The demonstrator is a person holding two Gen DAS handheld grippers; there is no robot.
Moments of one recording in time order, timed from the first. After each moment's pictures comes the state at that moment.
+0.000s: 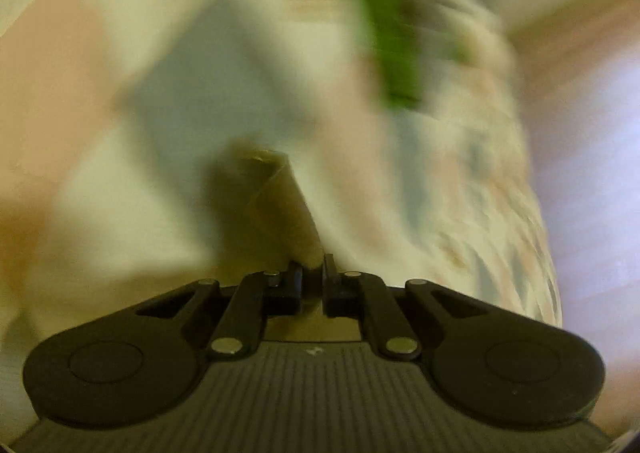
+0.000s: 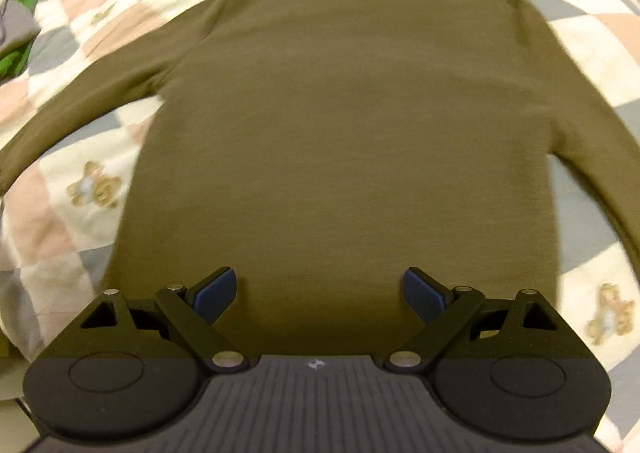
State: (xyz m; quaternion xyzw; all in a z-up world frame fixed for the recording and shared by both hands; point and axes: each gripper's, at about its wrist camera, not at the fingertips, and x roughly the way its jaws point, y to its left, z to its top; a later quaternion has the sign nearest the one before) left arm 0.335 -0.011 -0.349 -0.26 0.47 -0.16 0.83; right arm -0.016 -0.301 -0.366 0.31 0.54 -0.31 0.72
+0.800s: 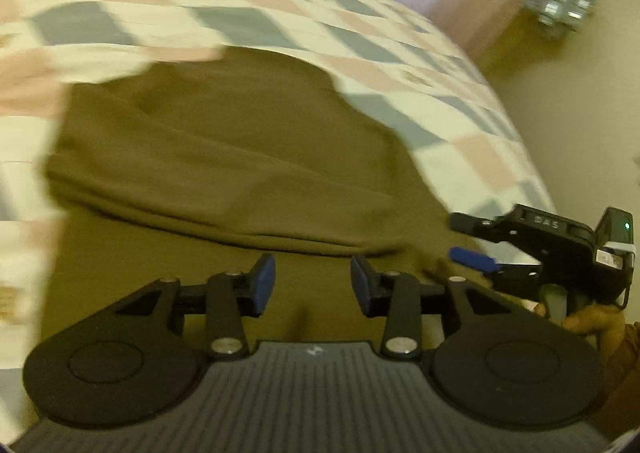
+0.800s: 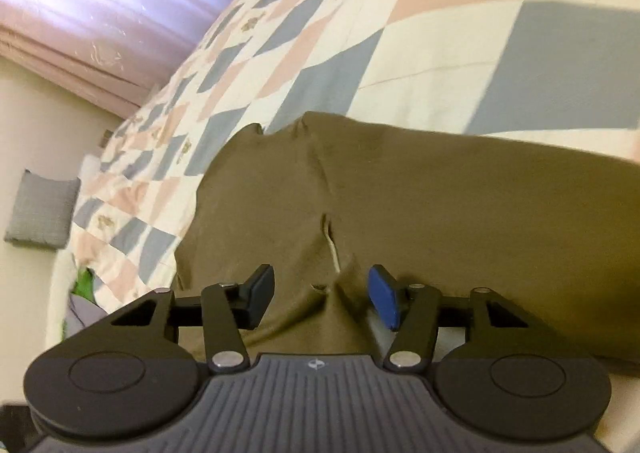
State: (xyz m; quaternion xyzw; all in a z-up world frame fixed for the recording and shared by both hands) left arm 0.074 -0.289 -0.333 0.08 0.50 -0.52 0.68; right arm -0.196 -0.487 -0.377 0.55 0.22 -0.33 0.73
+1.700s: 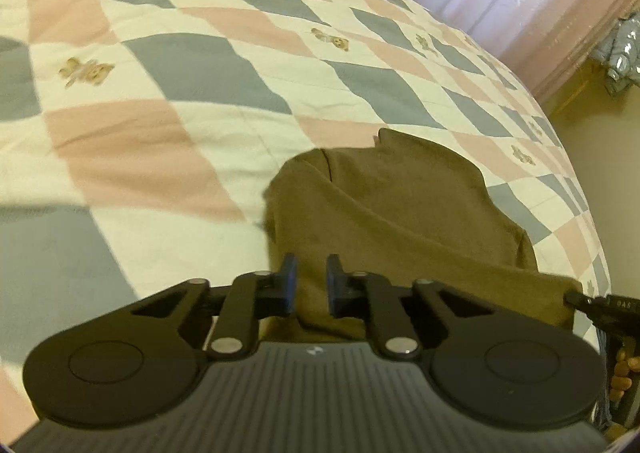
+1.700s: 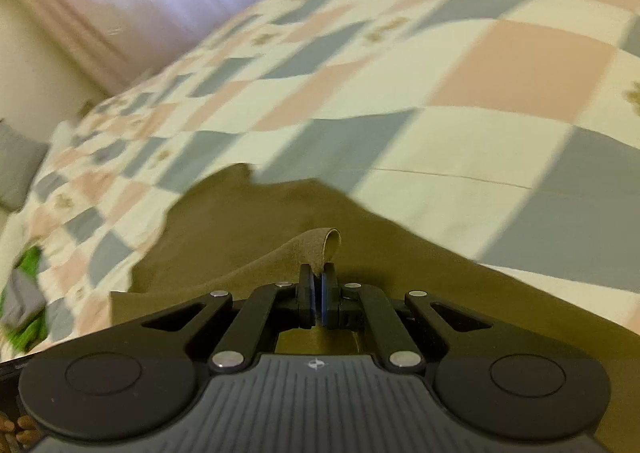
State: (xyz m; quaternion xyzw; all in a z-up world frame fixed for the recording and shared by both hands) left arm 0.248 -0.282 -0.352 0.06 0.50 -0.48 0.72; right arm -0.162 -0.530 -0.354 0.44 0.28 -0.38 0.76
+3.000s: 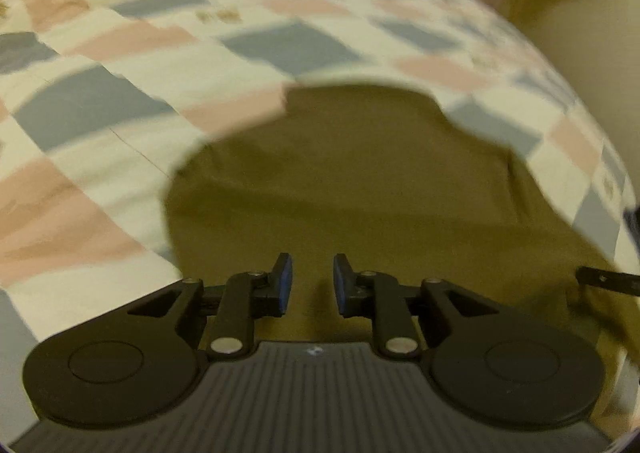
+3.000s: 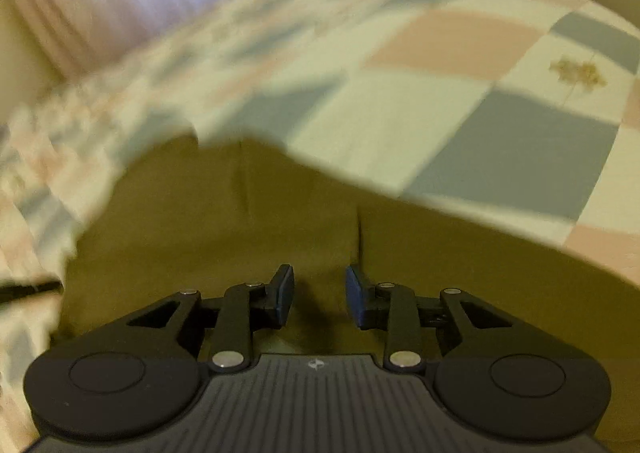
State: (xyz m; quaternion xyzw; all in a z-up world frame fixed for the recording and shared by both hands) left arm 0.171 -0.358 -0.380 0.21 0.45 -0.54 0.68; right arm -0.185 -0.477 -0.395 0.39 0.33 -0.44 0.74
